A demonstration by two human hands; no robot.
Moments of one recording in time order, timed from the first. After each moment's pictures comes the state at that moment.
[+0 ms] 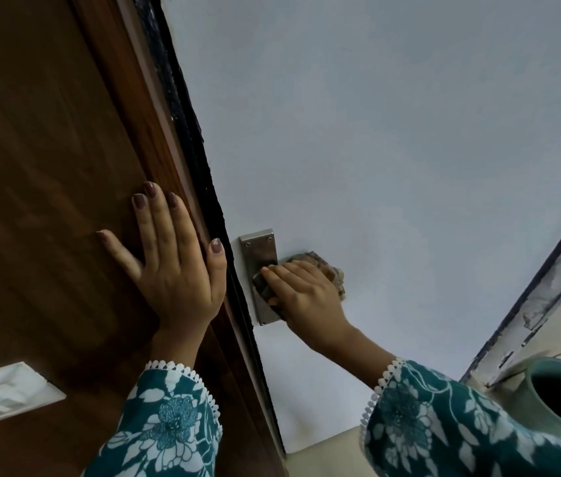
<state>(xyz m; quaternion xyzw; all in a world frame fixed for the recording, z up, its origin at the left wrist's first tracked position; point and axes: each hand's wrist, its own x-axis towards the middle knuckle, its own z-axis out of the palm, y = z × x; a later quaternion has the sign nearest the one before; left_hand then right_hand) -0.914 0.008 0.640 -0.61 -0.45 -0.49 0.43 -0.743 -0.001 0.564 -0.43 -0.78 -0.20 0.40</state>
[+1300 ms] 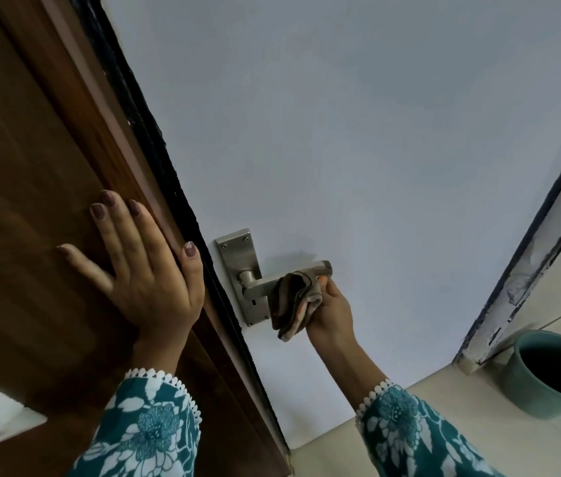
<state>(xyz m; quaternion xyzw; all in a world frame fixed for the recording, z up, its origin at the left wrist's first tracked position) -0.912 0.007 0.641 -0.61 -0.46 -0.49 0.43 -0.727 -0.016 0.543 -0.30 -0.07 0.61 0.73</state>
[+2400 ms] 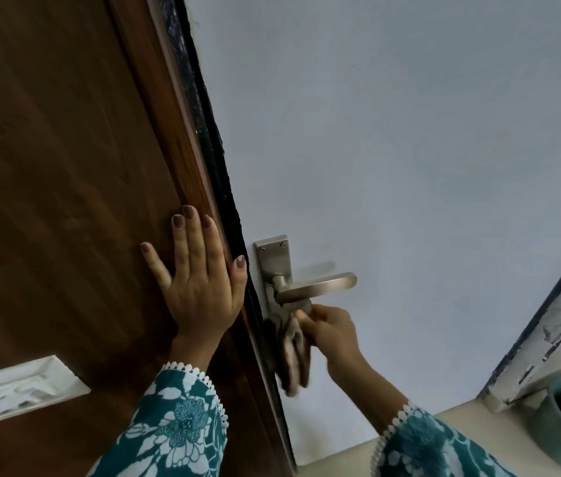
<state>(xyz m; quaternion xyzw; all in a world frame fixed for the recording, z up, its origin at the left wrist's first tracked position) -0.922 0.009 0.622 -0.64 -0.46 -0.43 0.45 -0.754 -0.044 0.566 -0.59 -0.41 0.48 0.50</state>
